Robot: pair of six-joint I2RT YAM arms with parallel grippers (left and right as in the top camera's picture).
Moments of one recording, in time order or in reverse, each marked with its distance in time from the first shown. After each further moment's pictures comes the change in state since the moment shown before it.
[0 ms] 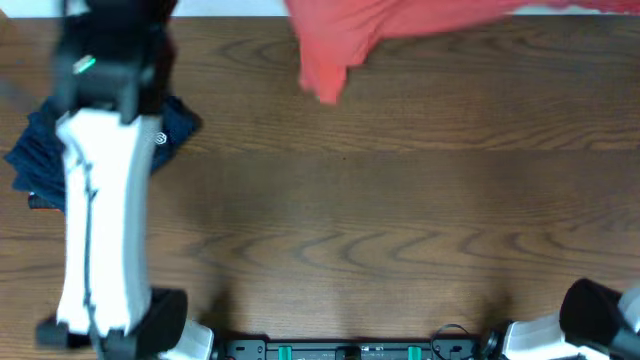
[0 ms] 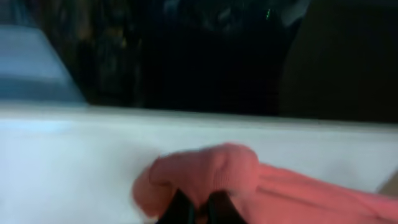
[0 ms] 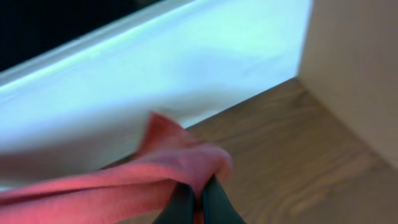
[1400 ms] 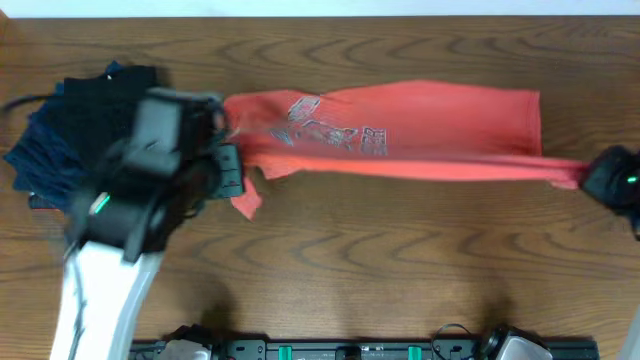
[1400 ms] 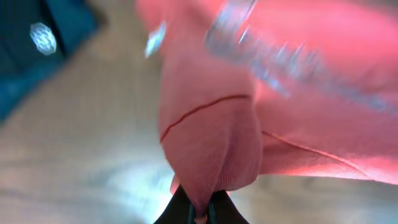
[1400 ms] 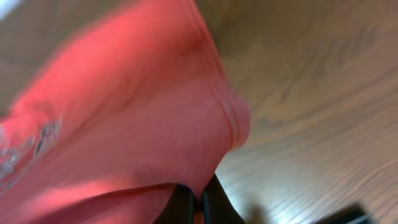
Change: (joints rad) left arm -0.112 -0.505 -0.768 -0.582 -0.102 -0.105; right arm -0.036 -0.454 -0.769 -0.228 -0.026 0.019
